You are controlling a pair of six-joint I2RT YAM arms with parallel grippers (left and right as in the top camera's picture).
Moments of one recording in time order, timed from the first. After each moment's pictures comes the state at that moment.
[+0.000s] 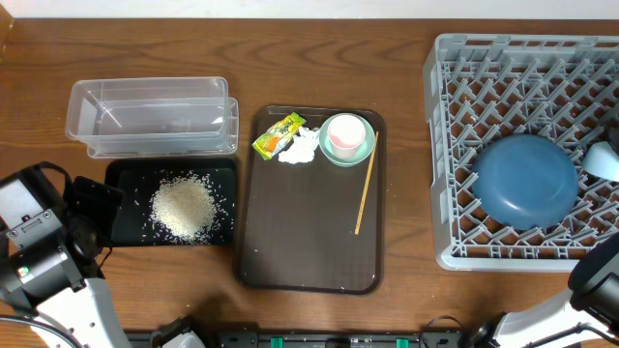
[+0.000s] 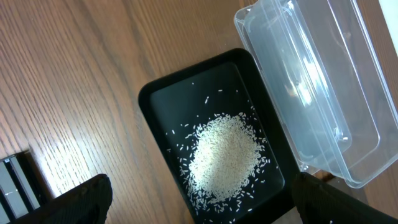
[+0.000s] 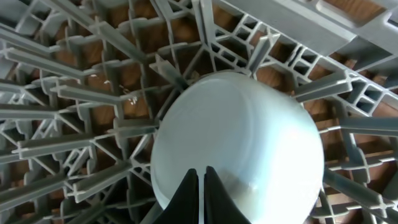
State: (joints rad) left arm 0.57 0.99 1.12 -1.13 -0.03 -0.64; right arm -0.64 1.85 1.48 -0.67 0.09 0.39
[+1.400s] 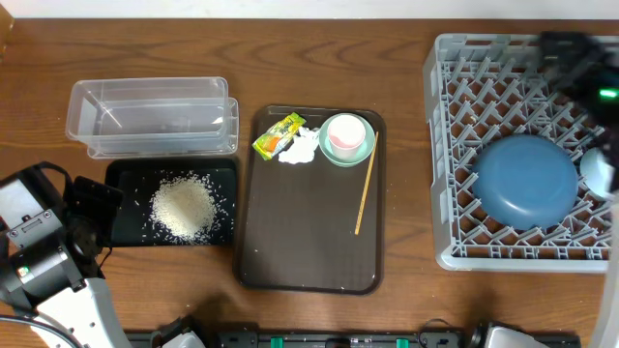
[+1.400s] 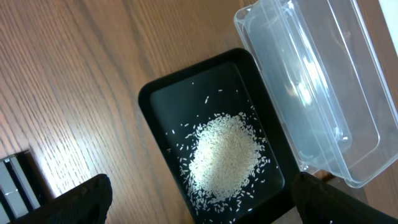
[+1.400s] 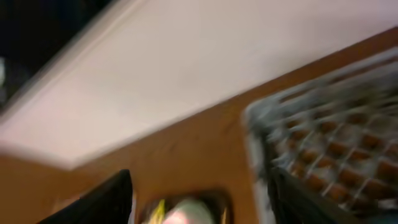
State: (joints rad) left arm 0.57 0.99 1.12 -1.13 -0.03 -0.64; right arm -0.21 1.37 1.55 -0.67 -0.51 0.44
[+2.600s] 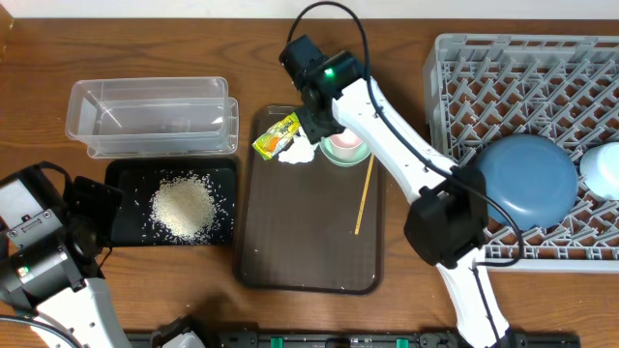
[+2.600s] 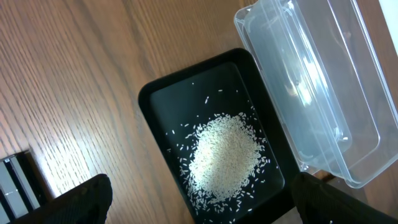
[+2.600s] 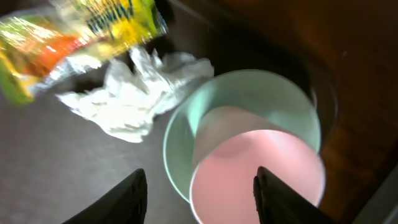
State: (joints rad) left arm 0.57 0.99 1.12 -1.13 -0.03 -0.64; right arm 0.63 2.33 2.22 -1.29 0.14 0.20
